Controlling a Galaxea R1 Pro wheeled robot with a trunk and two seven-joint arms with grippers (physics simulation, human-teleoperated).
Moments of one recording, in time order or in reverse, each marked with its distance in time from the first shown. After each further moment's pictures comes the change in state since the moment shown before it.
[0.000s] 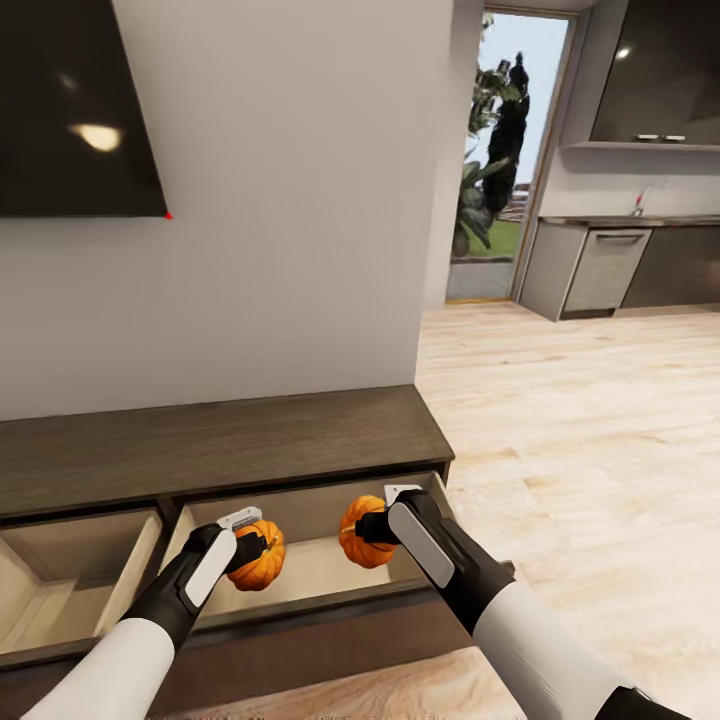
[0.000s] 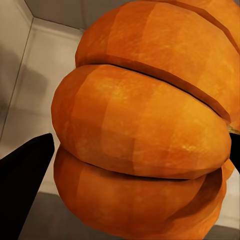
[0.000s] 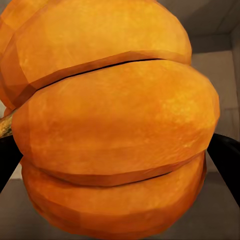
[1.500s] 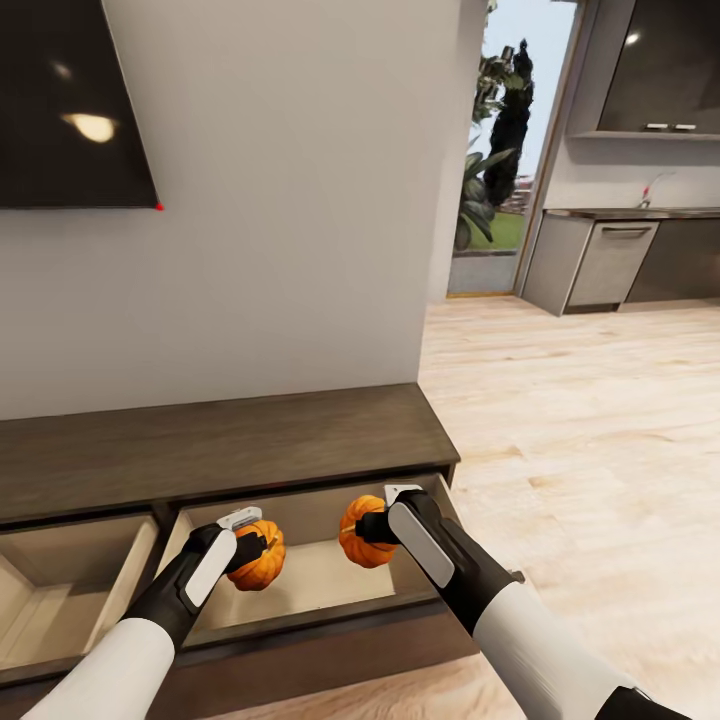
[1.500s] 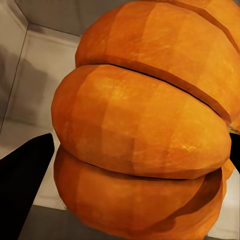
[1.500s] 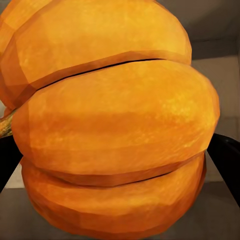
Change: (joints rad) left arm 0.000 0.000 0.000 0.000 0.002 -0.001 0.000; right arm 0.000 0.000 0.000 0.000 0.000 0.000 0.000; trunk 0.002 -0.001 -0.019
